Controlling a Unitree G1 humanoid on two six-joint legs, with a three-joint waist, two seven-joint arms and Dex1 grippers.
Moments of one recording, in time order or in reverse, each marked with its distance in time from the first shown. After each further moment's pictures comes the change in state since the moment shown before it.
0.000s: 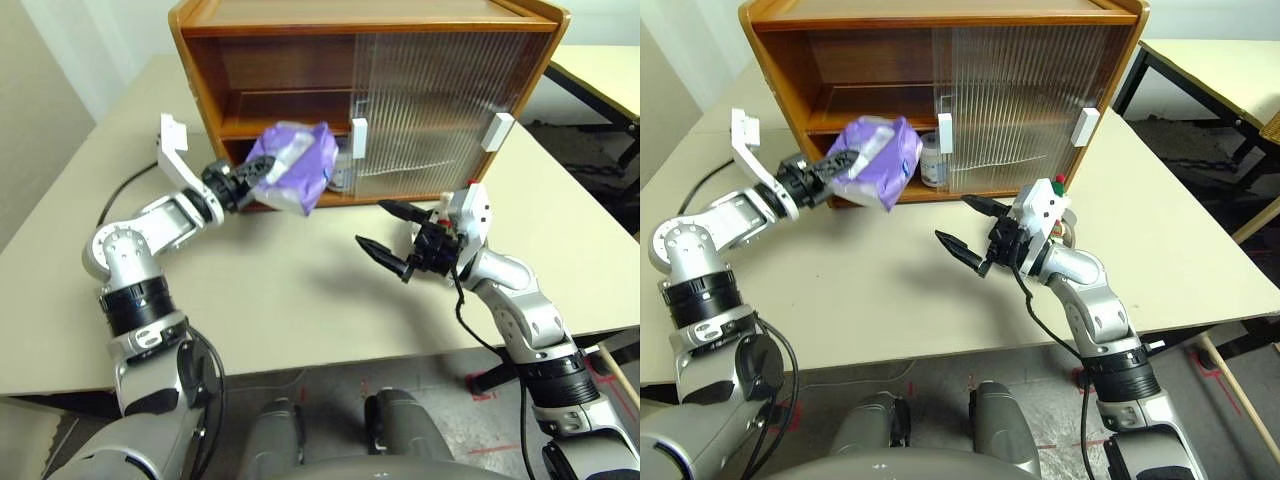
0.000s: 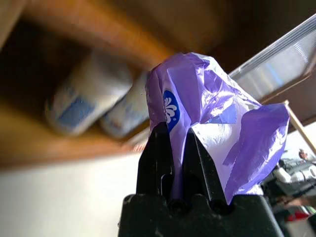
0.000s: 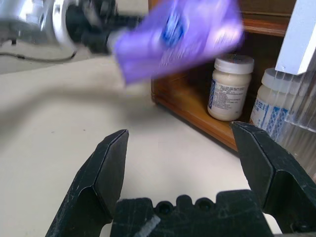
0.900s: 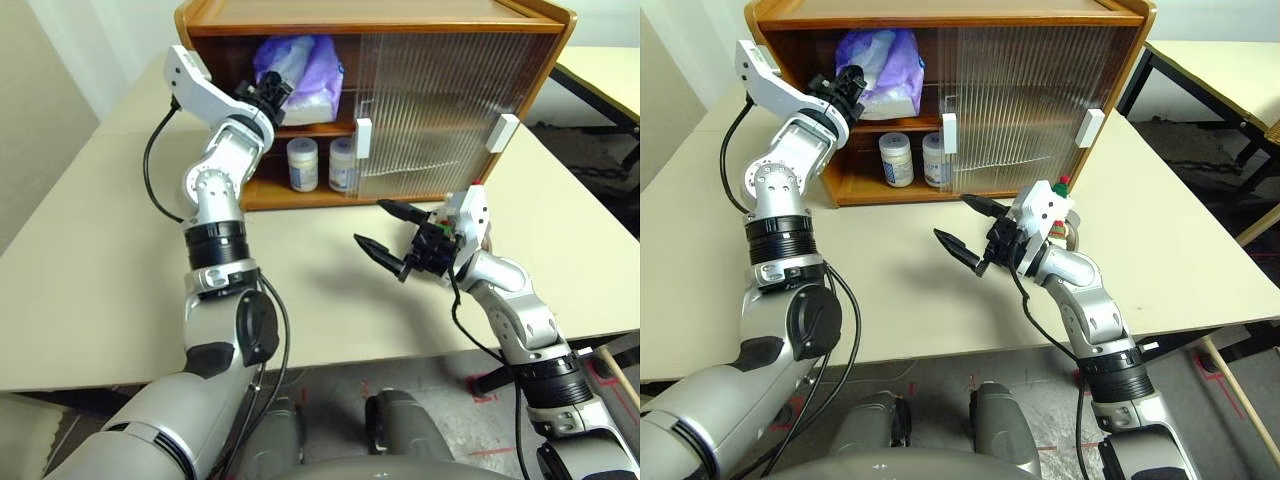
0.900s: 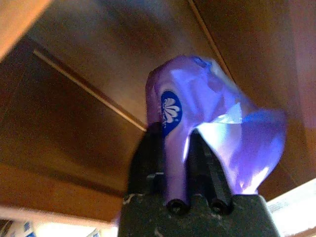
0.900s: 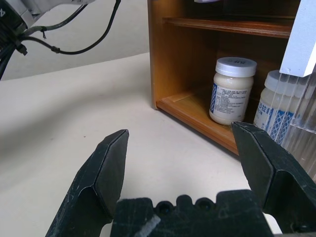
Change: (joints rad) left arm -0.295 -0.256 -0.074 0.256 0.183 -0.626 0.352; right arm 0.003 0.024 0.000 0.022 -0.003 -0.023 -0.016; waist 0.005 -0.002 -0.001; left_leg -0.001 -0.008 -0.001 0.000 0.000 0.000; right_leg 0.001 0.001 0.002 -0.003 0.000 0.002
